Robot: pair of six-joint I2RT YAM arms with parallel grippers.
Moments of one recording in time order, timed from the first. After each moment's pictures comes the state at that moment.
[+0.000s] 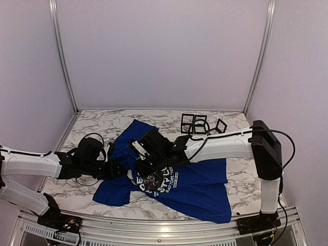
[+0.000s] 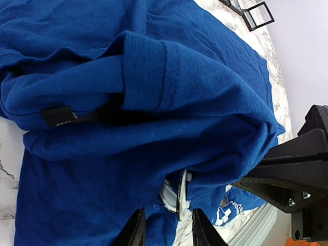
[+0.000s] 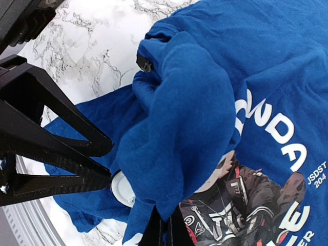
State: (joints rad) left arm -0.75 1.25 0.51 0.02 0.20 -0.80; right arm 1.12 2.03 1.50 -0.30 -0.04 0.37
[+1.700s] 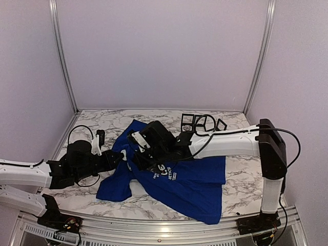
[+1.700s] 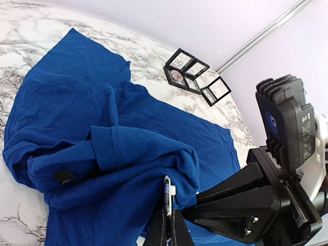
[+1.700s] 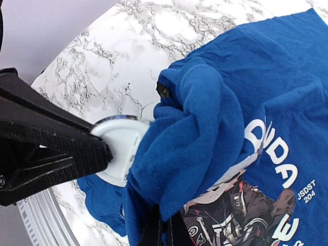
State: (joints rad) left arm -0.86 1.08 0.41 0.30 -0.14 -0.81; right arm 1.11 2.00 1.51 -0.24 -0.07 0.37
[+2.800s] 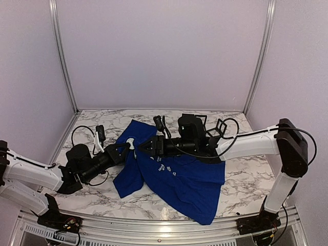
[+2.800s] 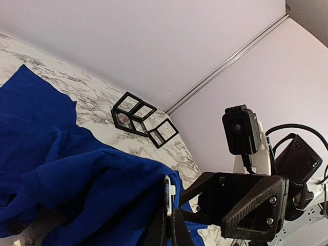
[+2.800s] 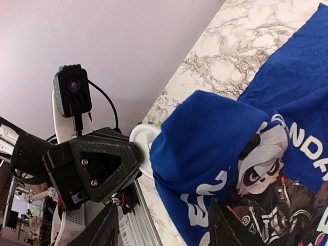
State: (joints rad) left arm -0.92 1.27 0.34 0.91 -0.20 -0.85; right arm 0.94 1.76 1.09 0.36 -0.43 0.77
